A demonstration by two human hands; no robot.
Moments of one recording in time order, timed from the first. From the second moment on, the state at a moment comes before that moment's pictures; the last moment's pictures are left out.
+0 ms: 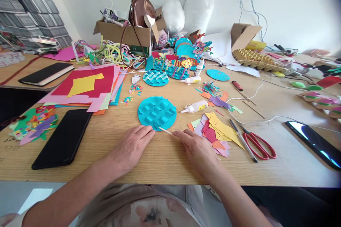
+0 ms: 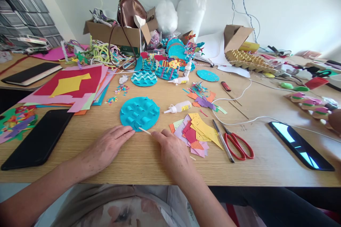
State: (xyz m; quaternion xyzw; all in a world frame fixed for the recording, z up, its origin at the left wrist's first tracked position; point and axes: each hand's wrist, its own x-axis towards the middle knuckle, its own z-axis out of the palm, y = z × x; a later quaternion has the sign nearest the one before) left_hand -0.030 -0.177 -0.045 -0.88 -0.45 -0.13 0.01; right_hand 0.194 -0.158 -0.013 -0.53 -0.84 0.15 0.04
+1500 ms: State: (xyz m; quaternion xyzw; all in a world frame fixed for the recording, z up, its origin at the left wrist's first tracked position) left_hand -0.031 -0.179 -0.045 -0.87 -0.48 -0.15 -0.01; right_hand 0.210 -0.183 -0.002 -0.55 -0.79 0.22 0.16
